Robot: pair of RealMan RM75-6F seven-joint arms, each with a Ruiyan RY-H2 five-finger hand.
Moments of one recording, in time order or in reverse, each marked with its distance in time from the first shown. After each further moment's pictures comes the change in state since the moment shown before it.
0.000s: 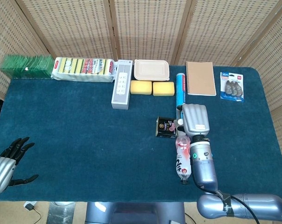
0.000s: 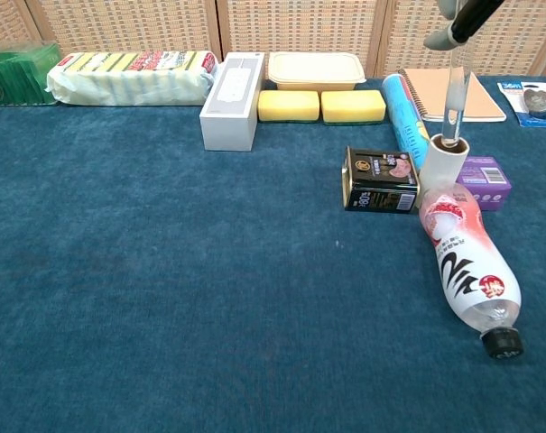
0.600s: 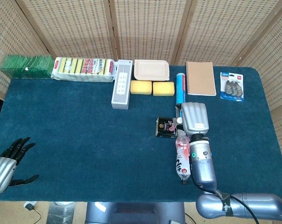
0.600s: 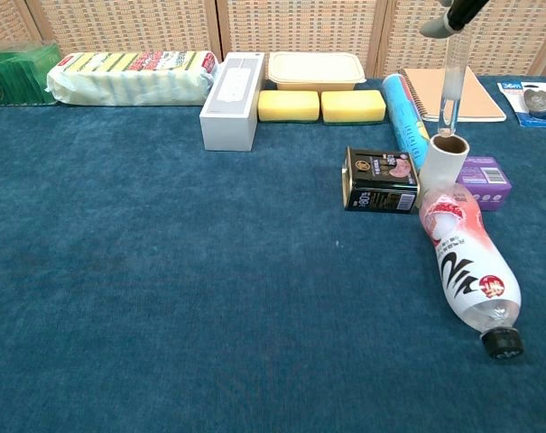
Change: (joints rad) left arm -0.002 -0.002 0.001 -0.001 0.001 -0.005 0.006; right arm 0.005 -0.001 0.021 -0.006 -0.005 0.006 -0.021
